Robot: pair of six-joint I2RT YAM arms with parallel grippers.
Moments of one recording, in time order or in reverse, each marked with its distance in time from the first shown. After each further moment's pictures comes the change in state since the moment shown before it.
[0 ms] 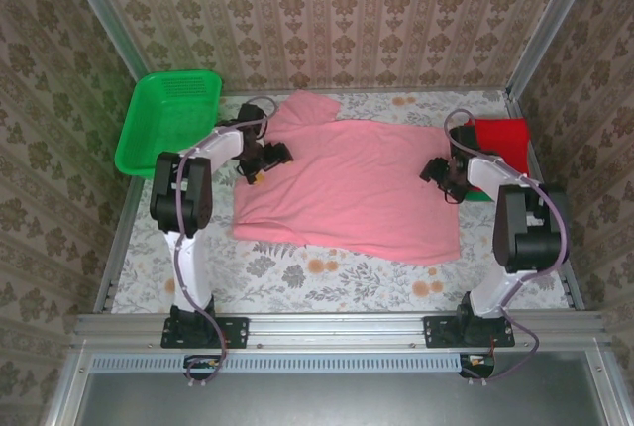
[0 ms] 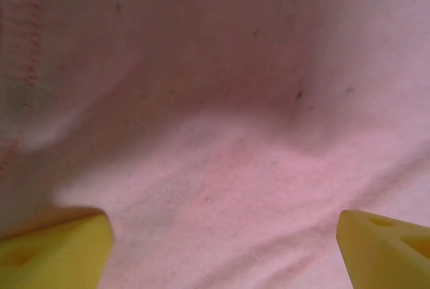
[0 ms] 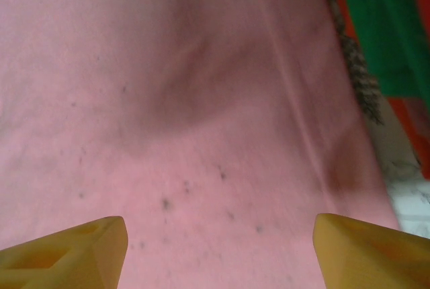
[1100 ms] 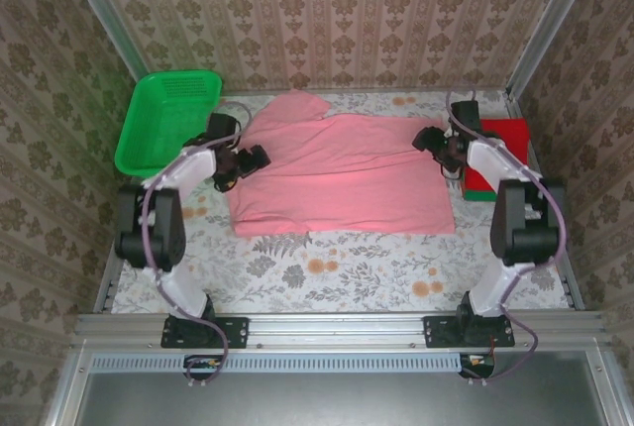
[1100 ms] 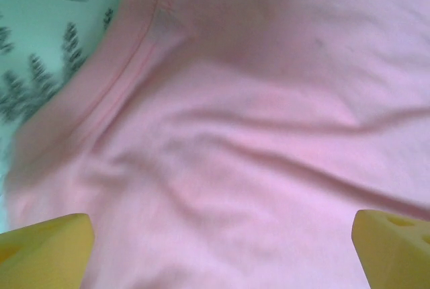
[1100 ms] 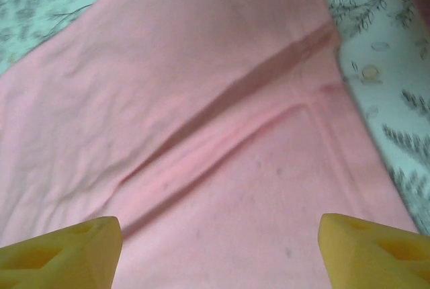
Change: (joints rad) left arm 0.070 -0.410 -0.371 0.131 -0.111 0.047; right arm 0.010 -0.016 0.142 0.065 -0.136 -0.003
